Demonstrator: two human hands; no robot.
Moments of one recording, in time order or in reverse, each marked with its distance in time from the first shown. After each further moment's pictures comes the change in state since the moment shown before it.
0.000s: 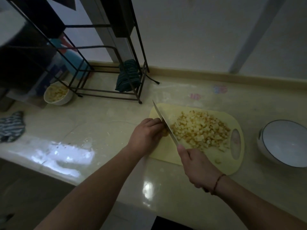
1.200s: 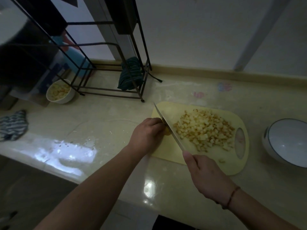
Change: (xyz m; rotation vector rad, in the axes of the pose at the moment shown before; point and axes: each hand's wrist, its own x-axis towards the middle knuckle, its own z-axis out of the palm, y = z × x) left_hand -0.005 -0.005 0.000 0.015 -0.018 -0.043; right_hand -0.021 0.006 -0.002 -0.096 0.080 -0.070
